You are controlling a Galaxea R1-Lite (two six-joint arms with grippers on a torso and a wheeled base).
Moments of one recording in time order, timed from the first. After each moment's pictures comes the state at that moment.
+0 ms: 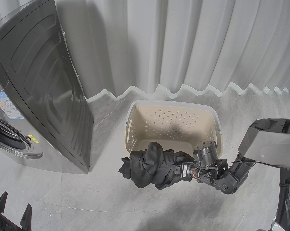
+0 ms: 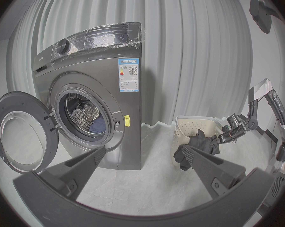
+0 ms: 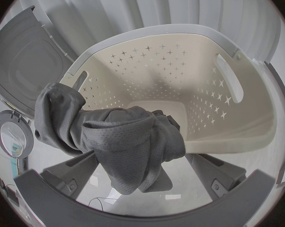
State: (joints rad) left arm 0.00 0.02 -0.02 0.01 0.01 -0.02; right arm 0.56 2.27 -0.76 -0.88 -0.22 0.41
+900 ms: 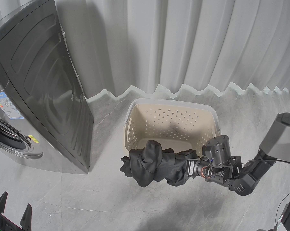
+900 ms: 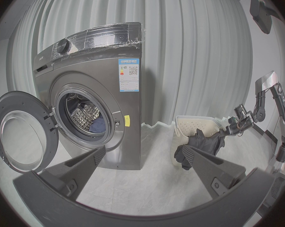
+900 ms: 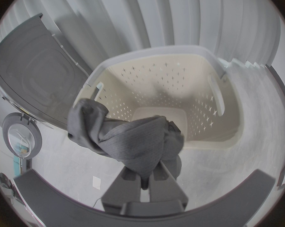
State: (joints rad) left arm 0.00 0.02 -0.02 0.01 0.01 -0.02; right arm 0.59 2.08 -0.64 -0.88 -0.21 0.41
